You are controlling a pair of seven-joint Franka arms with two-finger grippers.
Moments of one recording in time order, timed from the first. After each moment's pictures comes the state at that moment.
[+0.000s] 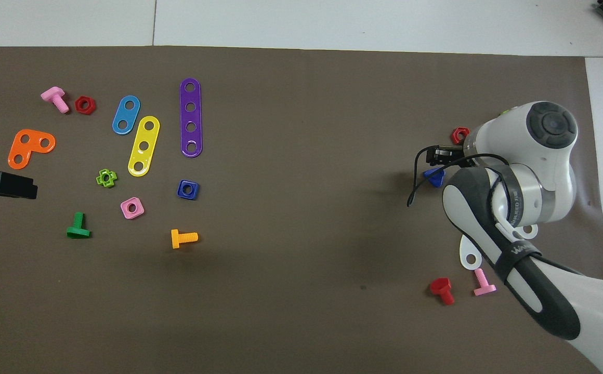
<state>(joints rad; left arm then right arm) 0.03 -0.12 -0.03 -1.76 -0.01 1.65 0.11 0.06 0.17 0.03 -1.92 -0.03 2.26 0.27</state>
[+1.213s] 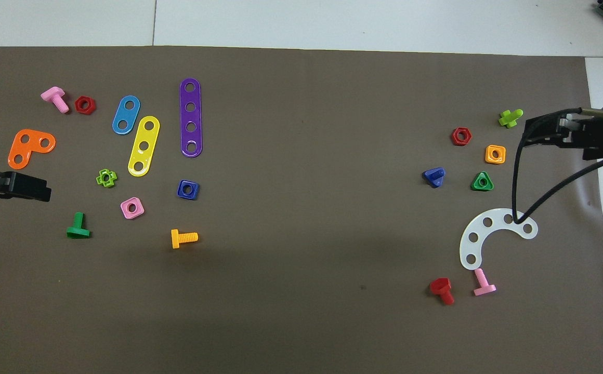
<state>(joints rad) 0.03 -0.10 -0.03 -1.76 -0.02 1.61 0.11 0.04 0.01 0.01 -1.53 -0.03 1.58 0.28</state>
